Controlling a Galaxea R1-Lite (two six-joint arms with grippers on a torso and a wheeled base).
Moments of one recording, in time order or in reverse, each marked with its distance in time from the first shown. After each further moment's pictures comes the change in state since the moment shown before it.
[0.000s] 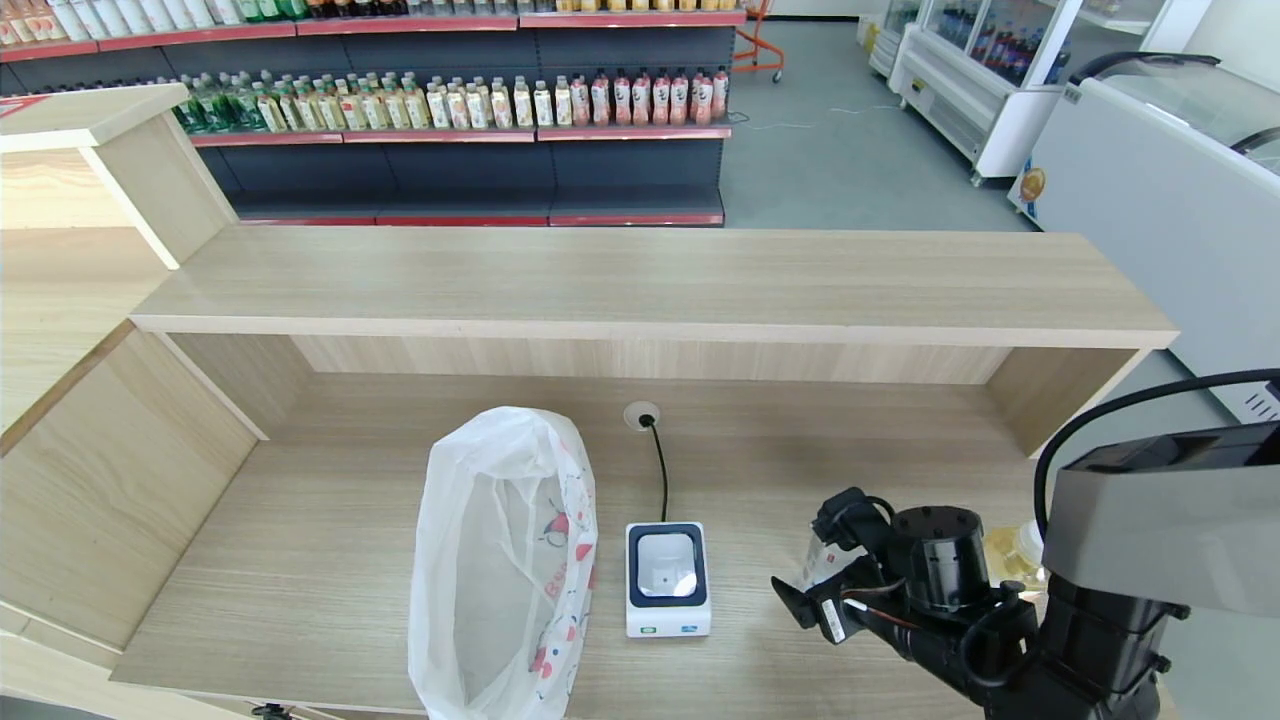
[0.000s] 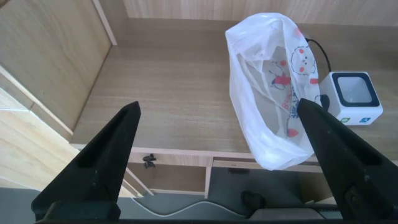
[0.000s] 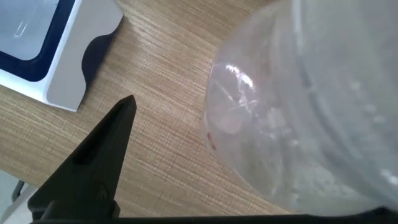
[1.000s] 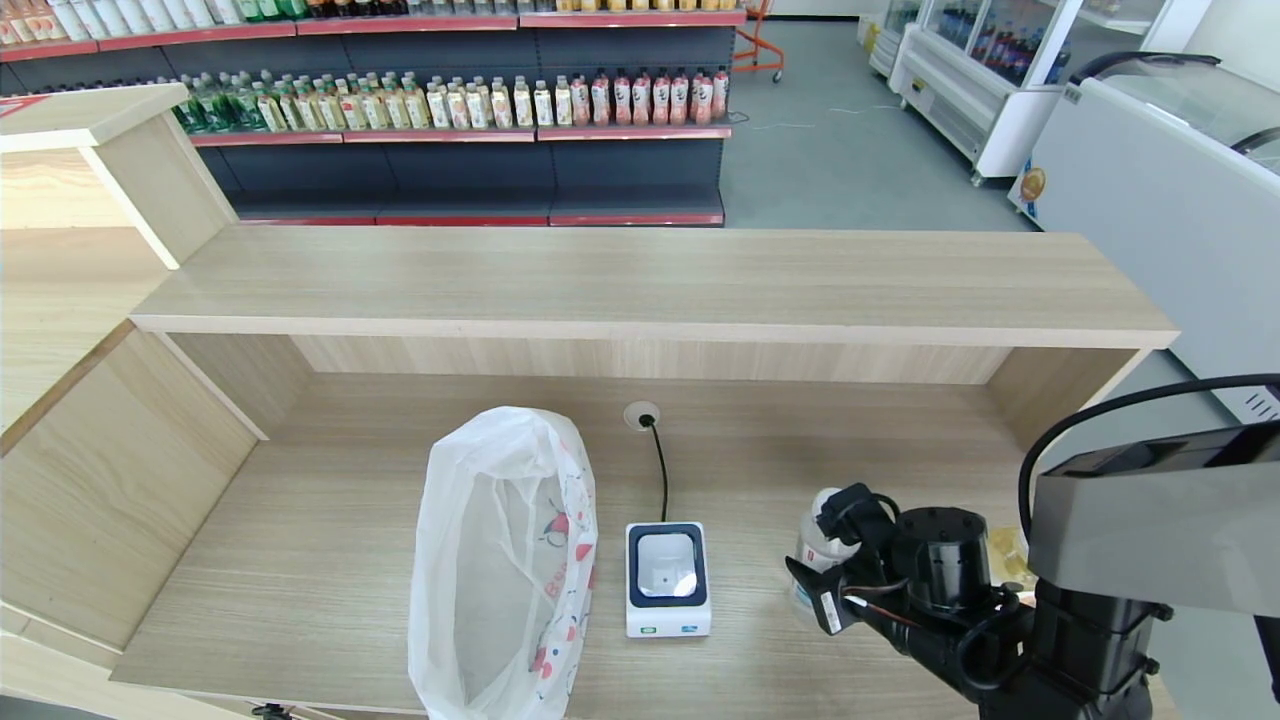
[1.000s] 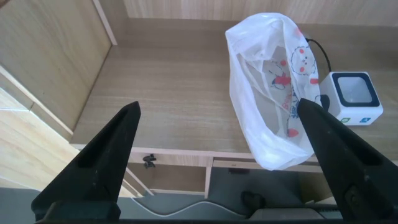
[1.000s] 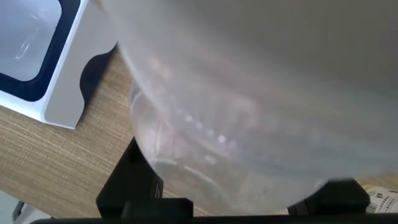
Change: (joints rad) left arm 0.000 0.000 0.000 0.000 0.000 0.000; right arm -0.013 0.036 0.007 -0.101 0.007 0.013
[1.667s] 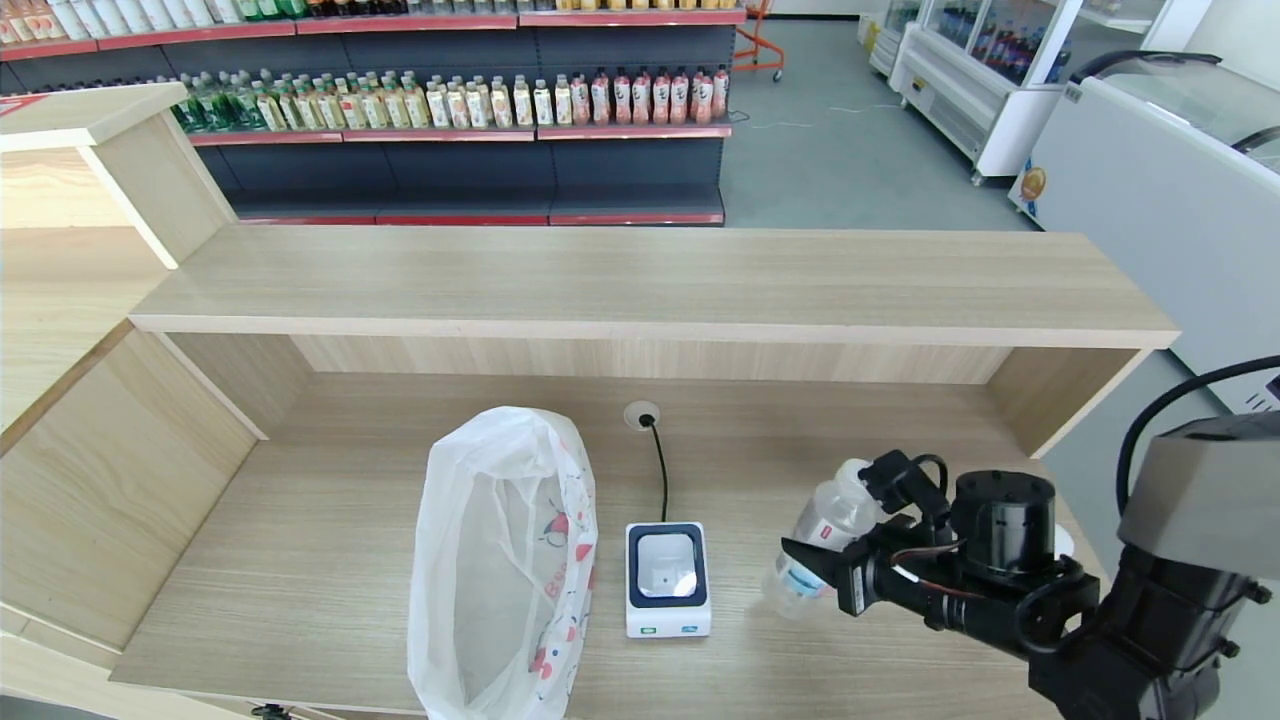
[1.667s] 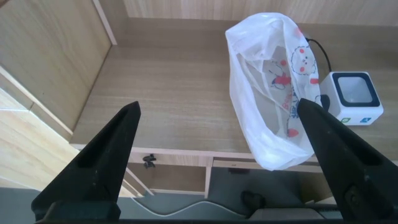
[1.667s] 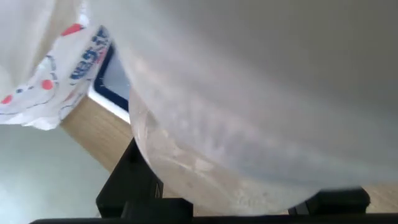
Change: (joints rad) left arm 0.000 0.000 0.000 0.000 0.000 0.000; right arm -0.105 -0.153 0.011 0.072 0.445 0.127
